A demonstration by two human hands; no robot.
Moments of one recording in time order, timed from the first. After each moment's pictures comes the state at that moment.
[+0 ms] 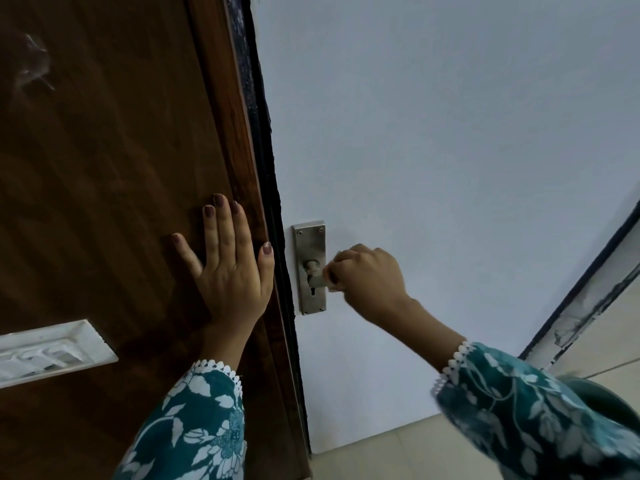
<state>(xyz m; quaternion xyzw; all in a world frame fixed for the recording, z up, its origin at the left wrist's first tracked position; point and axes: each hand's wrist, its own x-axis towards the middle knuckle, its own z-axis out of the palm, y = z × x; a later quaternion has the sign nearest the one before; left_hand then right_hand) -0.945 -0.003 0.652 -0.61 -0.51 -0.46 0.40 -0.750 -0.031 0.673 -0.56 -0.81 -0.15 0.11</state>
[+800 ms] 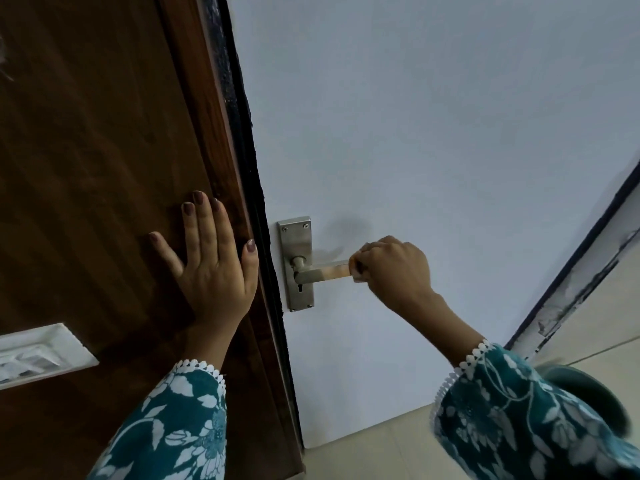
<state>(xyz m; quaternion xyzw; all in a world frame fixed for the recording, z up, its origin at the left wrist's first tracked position) -0.946 -0.003 0.652 -0.60 -0.50 -0.46 0.41 -0.705 -0.033 0.665 -0.63 -0.74 -0.15 0.15</state>
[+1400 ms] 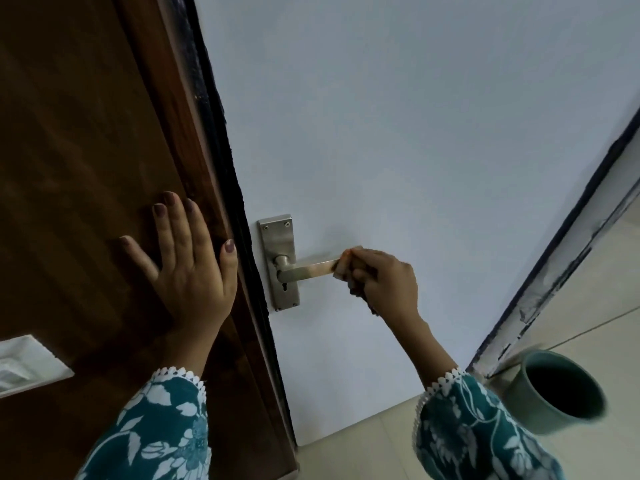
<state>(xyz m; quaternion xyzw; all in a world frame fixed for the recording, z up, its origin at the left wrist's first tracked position) -0.948 -0.007 0.651 -0.62 -0.50 -0.47 0.39 -0.698 -0.047 0.629 -0.64 -0.61 0.13 0.44</state>
